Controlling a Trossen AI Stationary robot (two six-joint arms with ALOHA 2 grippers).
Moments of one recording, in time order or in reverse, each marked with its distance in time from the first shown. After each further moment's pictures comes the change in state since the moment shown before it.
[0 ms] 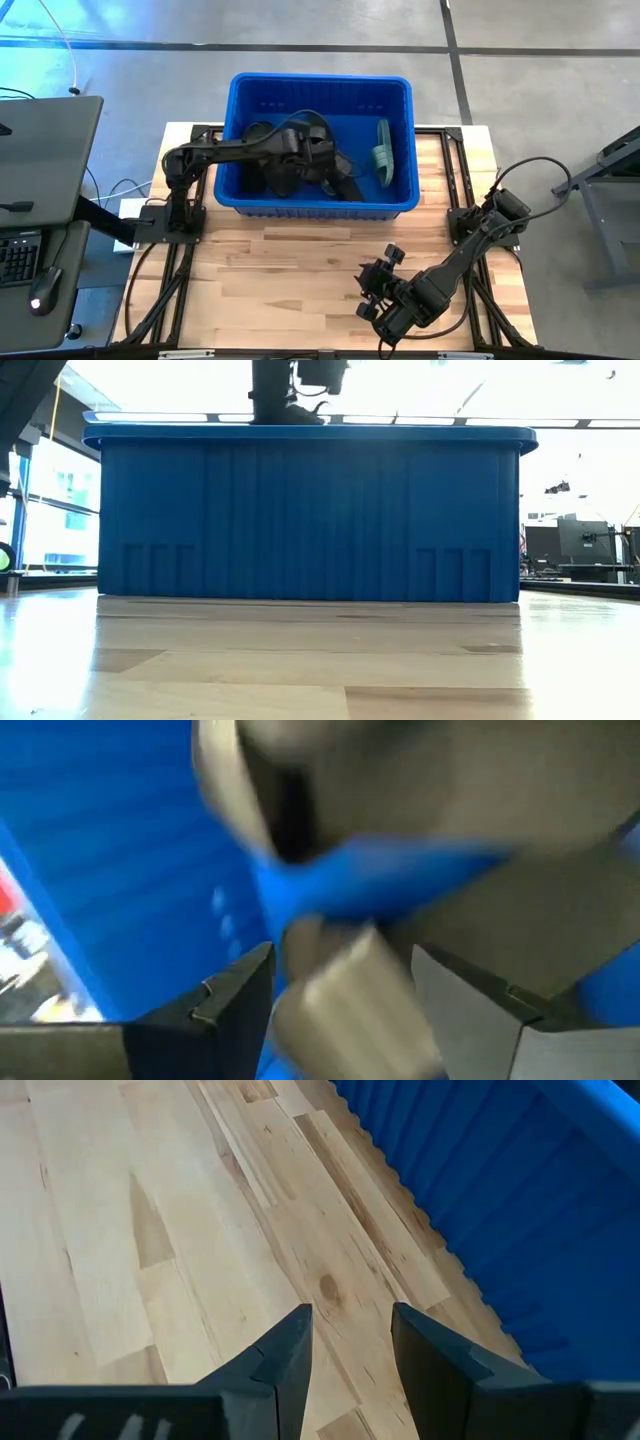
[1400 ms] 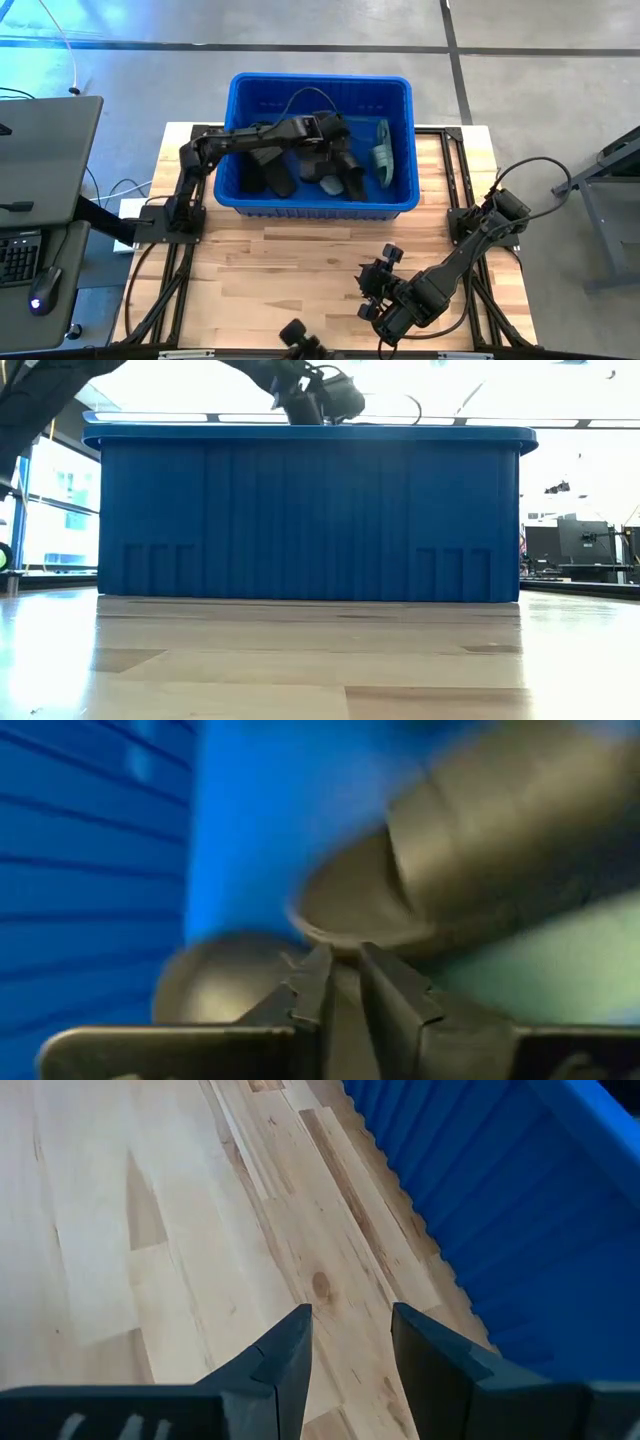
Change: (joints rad) left arm 0.140 0.119 0.014 0.570 0.379 0.084; right arm 0.000 0.001 0.000 -0.004 -0.003 -0.083
